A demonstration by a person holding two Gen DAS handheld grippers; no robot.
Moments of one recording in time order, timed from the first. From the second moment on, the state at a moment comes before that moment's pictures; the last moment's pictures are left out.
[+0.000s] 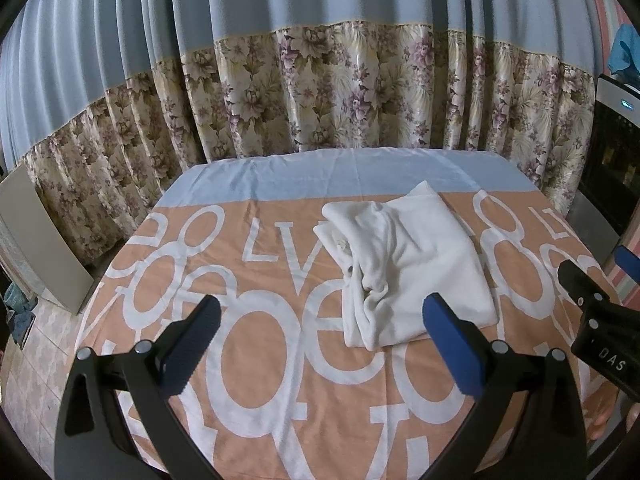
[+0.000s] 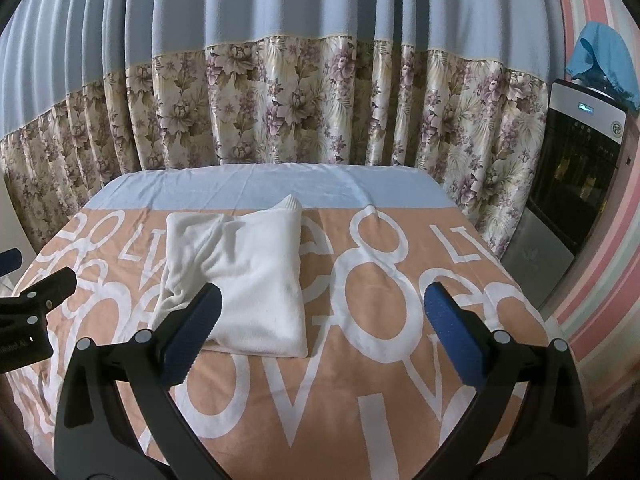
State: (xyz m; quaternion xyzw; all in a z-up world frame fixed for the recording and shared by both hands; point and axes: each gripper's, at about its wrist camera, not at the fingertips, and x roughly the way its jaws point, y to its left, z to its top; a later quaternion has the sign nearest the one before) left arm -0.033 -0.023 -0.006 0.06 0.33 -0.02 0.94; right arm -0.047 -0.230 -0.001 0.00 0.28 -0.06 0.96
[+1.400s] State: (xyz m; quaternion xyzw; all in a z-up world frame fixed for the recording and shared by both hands) left arm -0.035 -0.028 -0.013 0.06 0.33 -0.03 0.94; right arm -0.046 -0.221 -0.017 0.00 0.29 -0.05 0.96
